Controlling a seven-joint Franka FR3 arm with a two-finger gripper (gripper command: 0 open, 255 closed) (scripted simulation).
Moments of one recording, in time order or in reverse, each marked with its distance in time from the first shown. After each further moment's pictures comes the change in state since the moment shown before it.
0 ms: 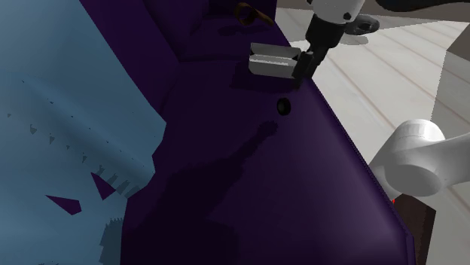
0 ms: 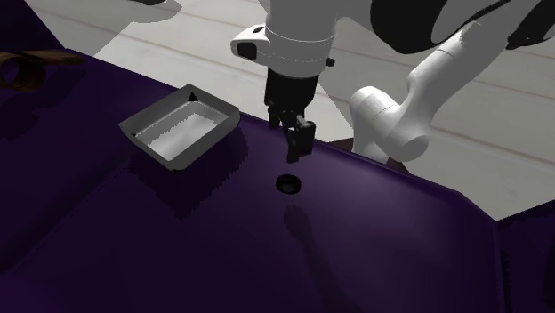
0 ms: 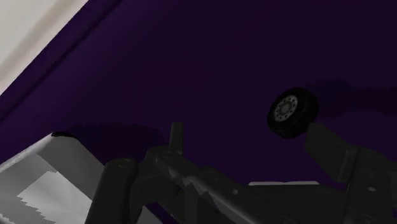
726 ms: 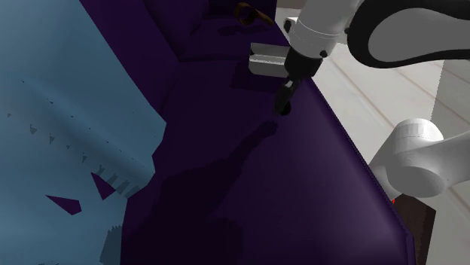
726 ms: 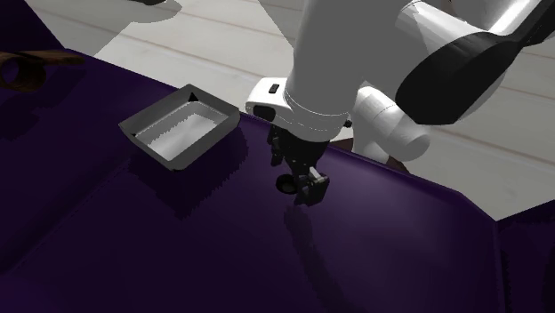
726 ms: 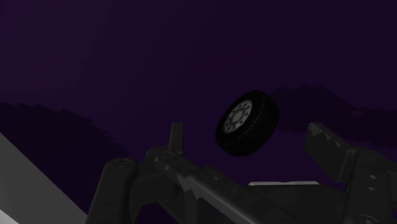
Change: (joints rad) arm 0.054 0.030 0.139 -0.099 0.005 0.177 0.050
